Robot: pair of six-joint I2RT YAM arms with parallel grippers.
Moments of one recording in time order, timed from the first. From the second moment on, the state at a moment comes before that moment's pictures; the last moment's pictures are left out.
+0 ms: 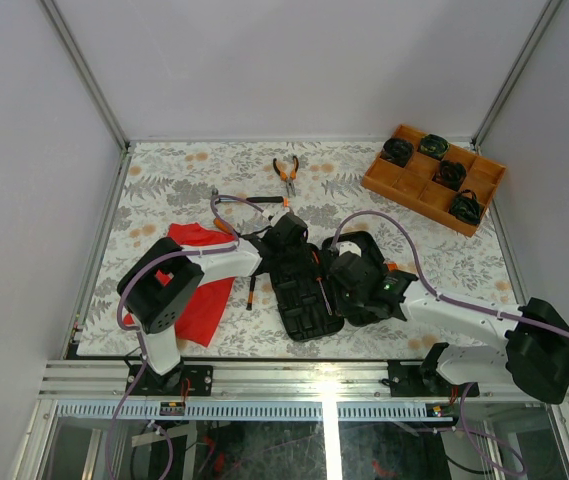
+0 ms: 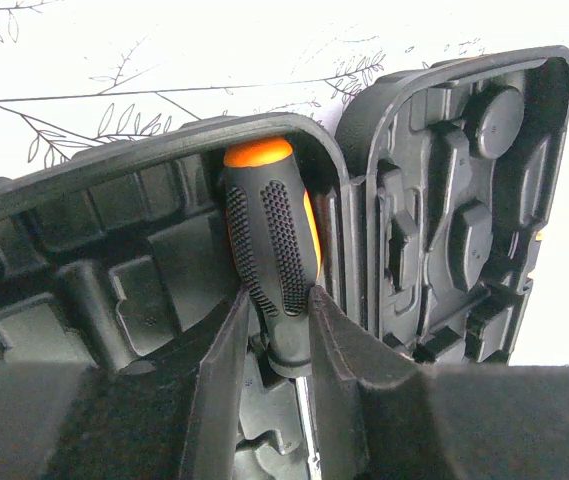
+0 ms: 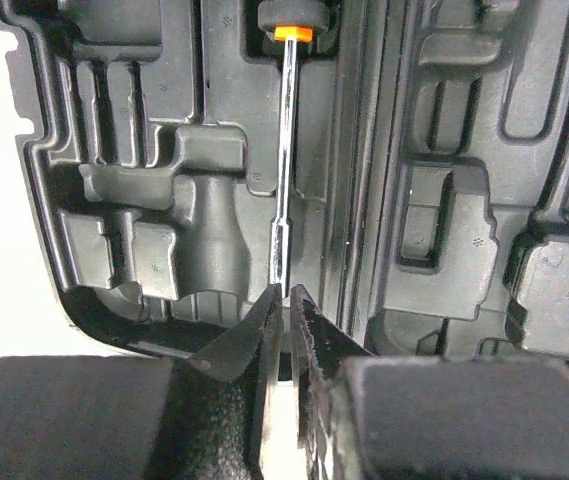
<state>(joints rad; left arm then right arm) -0.76 1.81 1.03 -0.09 0.00 -1.05 0.91 1.23 0.67 -0.44 0.10 0.63</state>
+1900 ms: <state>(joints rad) -0.76 1.81 1.03 -0.08 0.00 -1.05 0.91 1.39 0.74 -0.42 0.14 0.62</state>
